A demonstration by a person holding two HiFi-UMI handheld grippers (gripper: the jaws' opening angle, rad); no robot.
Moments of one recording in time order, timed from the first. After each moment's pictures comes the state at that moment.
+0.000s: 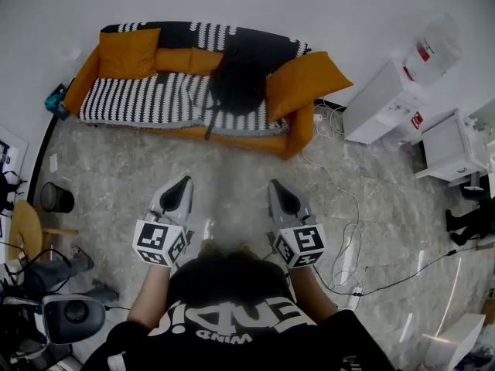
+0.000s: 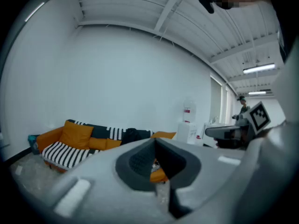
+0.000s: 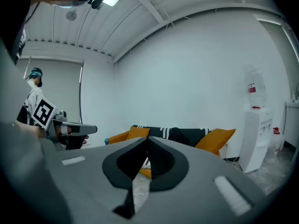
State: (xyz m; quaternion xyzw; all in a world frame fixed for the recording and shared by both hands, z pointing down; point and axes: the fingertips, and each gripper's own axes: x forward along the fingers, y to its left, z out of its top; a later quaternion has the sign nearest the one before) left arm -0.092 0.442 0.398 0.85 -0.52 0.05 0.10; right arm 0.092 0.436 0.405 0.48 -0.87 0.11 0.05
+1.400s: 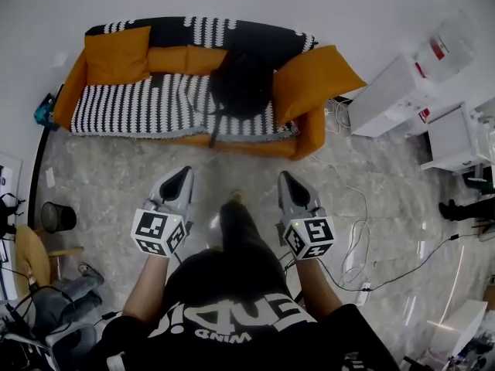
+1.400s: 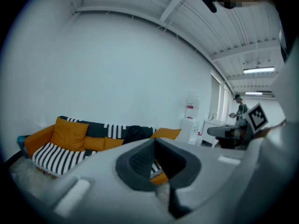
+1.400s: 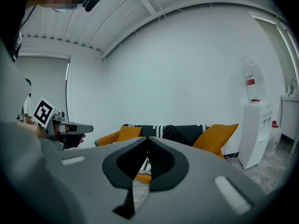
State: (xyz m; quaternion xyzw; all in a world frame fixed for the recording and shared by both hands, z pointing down) left arm -0.152 0.269 0.440 0.86 -0.49 0.07 0.12; right arm 0.055 0.278 0.450 0.52 -0.84 0.14 0.05
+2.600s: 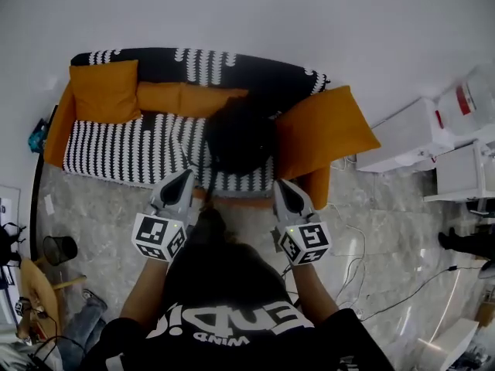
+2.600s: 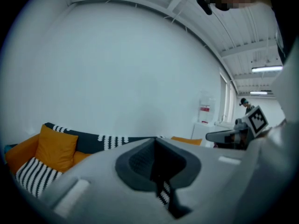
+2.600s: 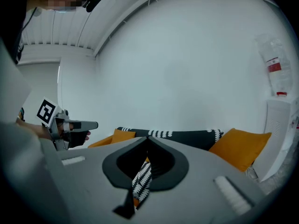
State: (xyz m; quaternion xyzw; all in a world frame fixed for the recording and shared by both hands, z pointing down) left arm -0.131 -0.090 0.425 0.86 -0.49 0.07 0.12; right arm 0.060 -0.079 0.452 0.49 -0.85 0.17 0.05
